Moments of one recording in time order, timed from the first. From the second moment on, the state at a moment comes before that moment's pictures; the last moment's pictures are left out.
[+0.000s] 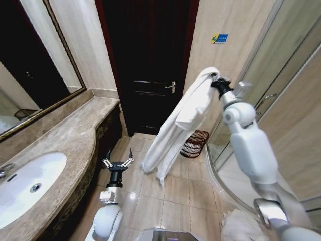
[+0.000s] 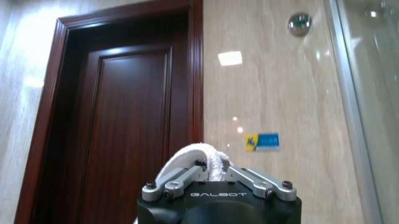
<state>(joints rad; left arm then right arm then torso) 1.64 -1.39 -0.44 -2.13 -0.01 -0.28 -0.26 -0.37 1.02 0.34 1.75 0.63 -0.34 0.19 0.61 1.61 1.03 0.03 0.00</state>
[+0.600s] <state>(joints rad) 1.65 -1.39 -0.43 -2.13 0.01 -0.29 -0.26 -0.33 0.95 0.36 1.77 0.69 -0.36 0.19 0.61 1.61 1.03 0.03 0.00</state>
